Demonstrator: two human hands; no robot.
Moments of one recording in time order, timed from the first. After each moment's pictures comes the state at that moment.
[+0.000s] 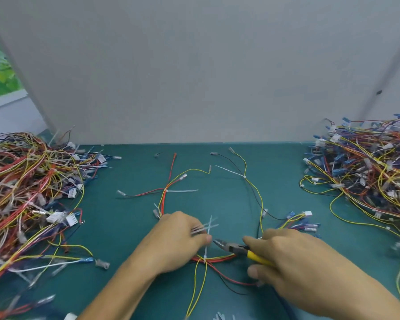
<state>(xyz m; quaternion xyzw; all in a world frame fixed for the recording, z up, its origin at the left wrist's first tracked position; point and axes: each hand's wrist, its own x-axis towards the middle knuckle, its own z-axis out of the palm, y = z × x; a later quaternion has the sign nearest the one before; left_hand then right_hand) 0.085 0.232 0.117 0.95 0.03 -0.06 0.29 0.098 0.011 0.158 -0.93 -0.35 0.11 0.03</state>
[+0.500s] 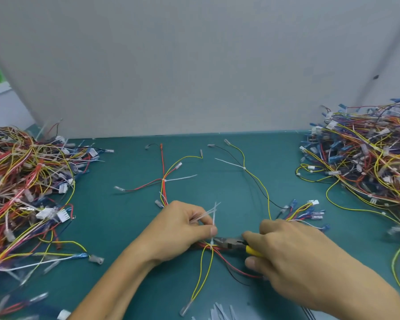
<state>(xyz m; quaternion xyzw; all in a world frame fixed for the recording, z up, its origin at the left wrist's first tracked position) 0.088 0.227 0.112 0.87 -0.02 -0.06 0.49 0.094 0.009 0.147 -0.93 -0.36 0.06 -0.04</state>
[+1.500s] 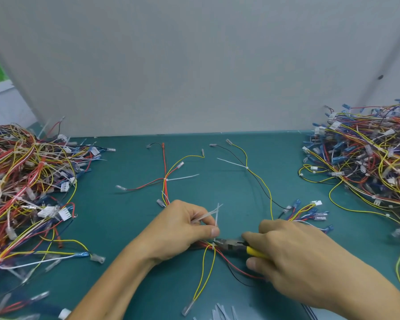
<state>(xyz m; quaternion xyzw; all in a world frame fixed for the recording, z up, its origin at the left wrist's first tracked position) 0.092 0.231 0.107 0.85 -0.03 -0.08 0.52 0.097 0.010 0.149 -0.93 -0.36 0.08 -0.01</state>
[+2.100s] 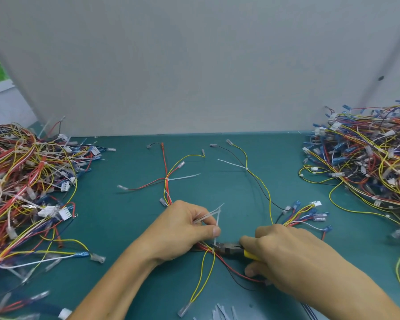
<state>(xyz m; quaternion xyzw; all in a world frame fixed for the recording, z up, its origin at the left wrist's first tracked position) 0.090 0.229 0.107 0.86 -0.02 -0.07 0.51 0.103 0.016 0.137 -0.92 -0.37 0.11 -0.06</state>
